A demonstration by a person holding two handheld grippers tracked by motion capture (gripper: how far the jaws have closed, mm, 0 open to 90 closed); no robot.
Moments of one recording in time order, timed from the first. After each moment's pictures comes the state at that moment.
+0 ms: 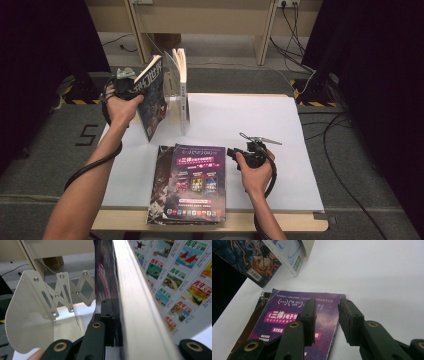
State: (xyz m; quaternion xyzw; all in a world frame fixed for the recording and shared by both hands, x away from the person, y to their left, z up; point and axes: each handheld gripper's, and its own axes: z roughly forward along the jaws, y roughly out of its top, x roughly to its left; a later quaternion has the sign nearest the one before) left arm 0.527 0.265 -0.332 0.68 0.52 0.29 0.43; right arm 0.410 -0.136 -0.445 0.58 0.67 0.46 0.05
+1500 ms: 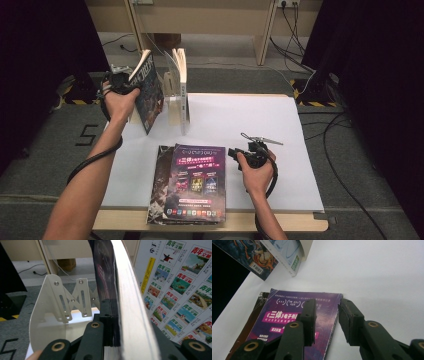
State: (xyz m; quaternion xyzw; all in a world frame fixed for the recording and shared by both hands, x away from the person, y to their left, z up) left arm 0.543 0.278 -0.328 0.64 0.56 0.31 0.42; right arm 0.410 -0.139 -0.446 0.58 0.67 0.46 0.05
